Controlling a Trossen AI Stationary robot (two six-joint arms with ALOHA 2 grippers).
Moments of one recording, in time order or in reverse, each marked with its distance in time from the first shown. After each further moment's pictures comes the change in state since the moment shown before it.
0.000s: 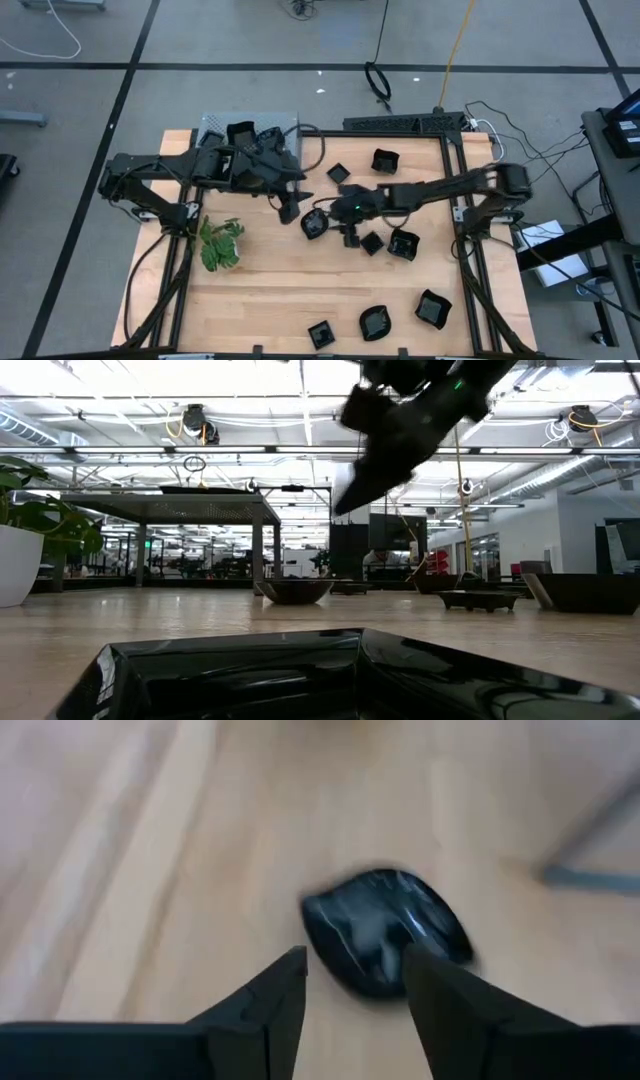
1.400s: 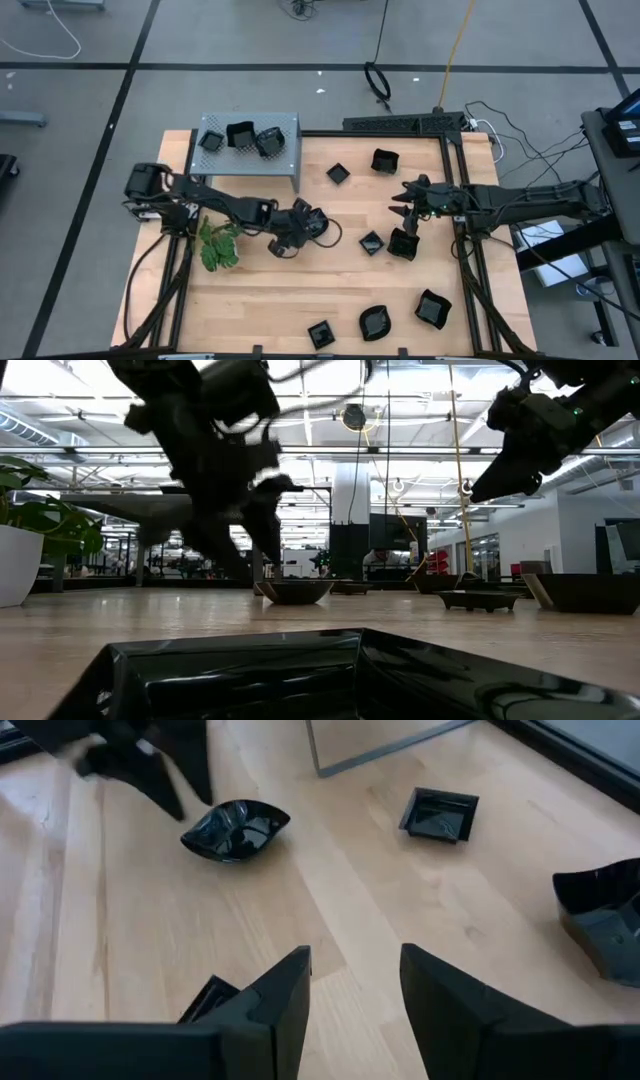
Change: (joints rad) left arm -0.041 0.235 -0.713 0.621 0.076 0.916; right arm 0.002 -0.922 -0.569 -0.210 0.296 0.428
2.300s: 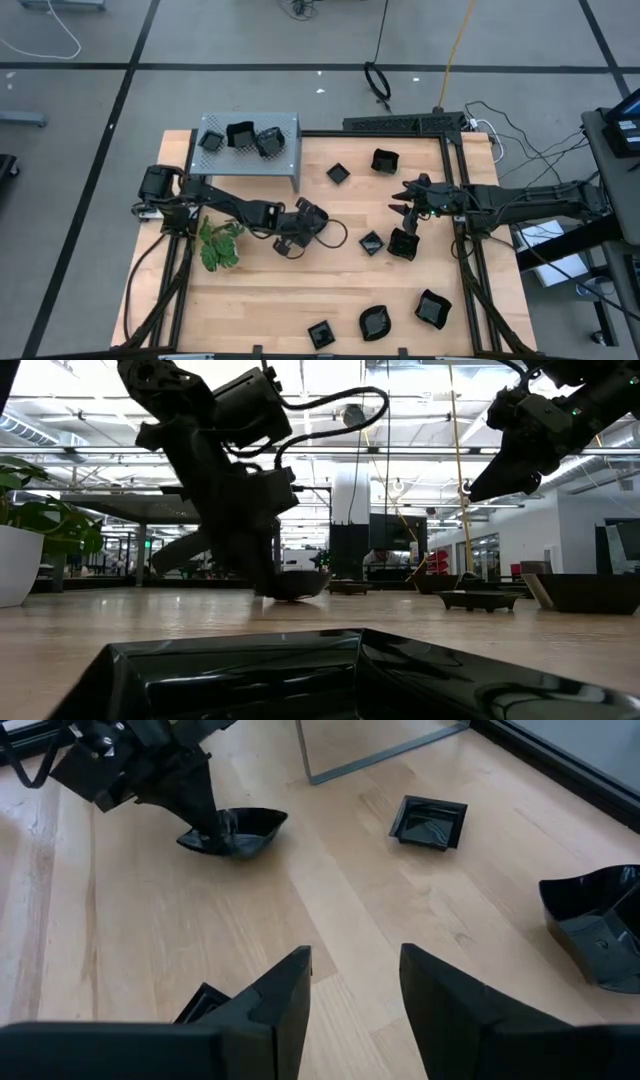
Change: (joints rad) left arm 0.001 0.096 0.026 0.036 -0.064 -0.026; right arm -0.002 0.000 0.000 0.007 0.025 -0.007
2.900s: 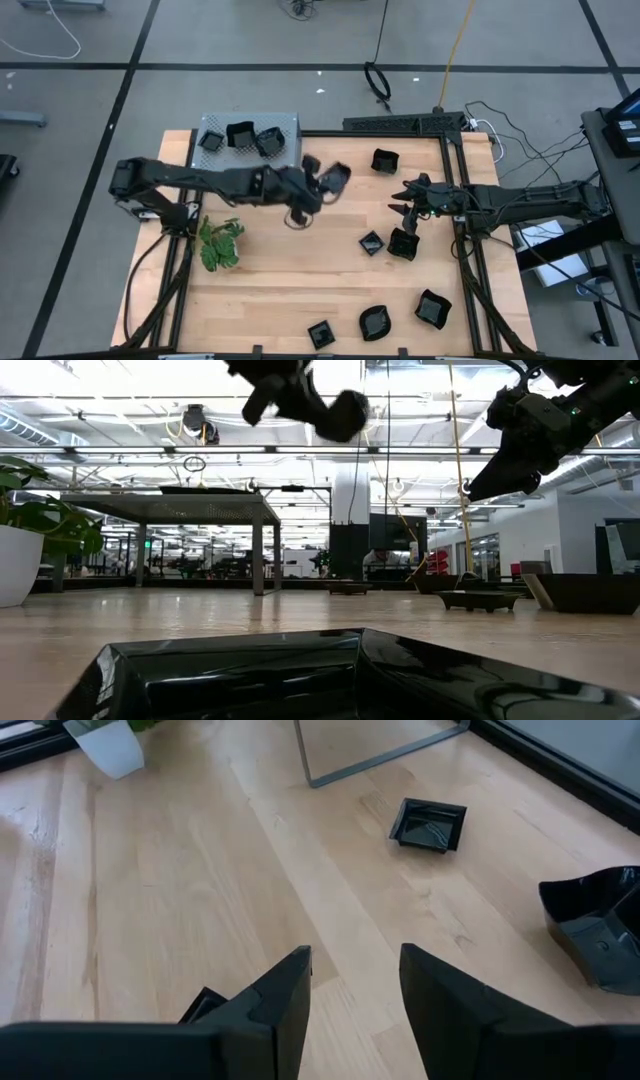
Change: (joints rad) left arm 0.097 -0.247 0.323 -0.087 -0.083 0.175; right arm 0.000 0.000 0.000 0.008 0.002 0.006
